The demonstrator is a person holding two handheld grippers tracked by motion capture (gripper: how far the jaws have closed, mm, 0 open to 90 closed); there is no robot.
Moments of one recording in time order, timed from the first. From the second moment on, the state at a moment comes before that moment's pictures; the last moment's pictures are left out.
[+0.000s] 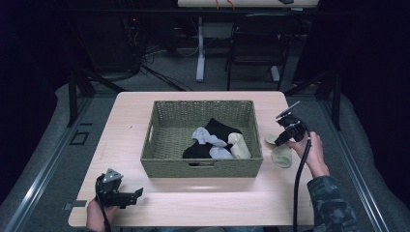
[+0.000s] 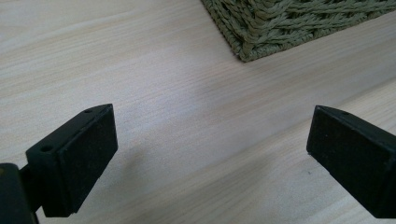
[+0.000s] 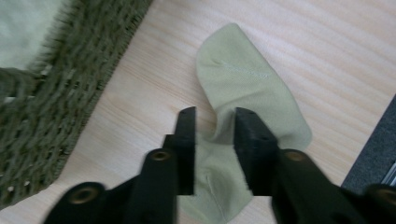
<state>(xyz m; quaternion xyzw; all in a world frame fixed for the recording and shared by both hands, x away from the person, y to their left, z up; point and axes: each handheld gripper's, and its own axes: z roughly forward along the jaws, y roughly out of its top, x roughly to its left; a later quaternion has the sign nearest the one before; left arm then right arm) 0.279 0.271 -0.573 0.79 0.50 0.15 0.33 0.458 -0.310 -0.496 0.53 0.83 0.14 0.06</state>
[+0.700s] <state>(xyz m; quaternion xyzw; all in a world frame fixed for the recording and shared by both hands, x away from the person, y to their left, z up) 0.279 0.271 -0.573 0.79 0.50 0.15 0.33 0.435 -0.271 -0.399 0.46 0.86 0.21 0.08</state>
